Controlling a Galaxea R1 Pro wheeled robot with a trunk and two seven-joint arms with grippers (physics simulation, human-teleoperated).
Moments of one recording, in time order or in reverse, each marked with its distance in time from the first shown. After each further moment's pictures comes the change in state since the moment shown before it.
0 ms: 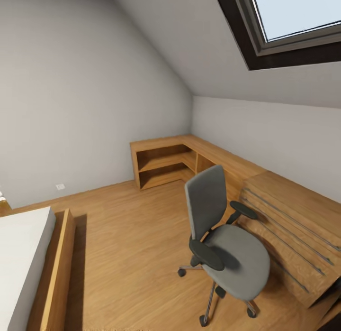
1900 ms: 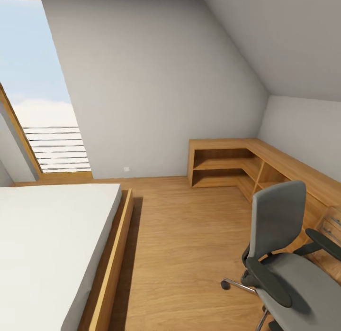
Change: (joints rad) left arm -0.015 -0.142 -0.129 -0.750 -0.005 0.675 0.006; right arm -0.096 -0.008 0.002 -0.057 0.012 0.039 0.011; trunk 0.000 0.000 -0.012
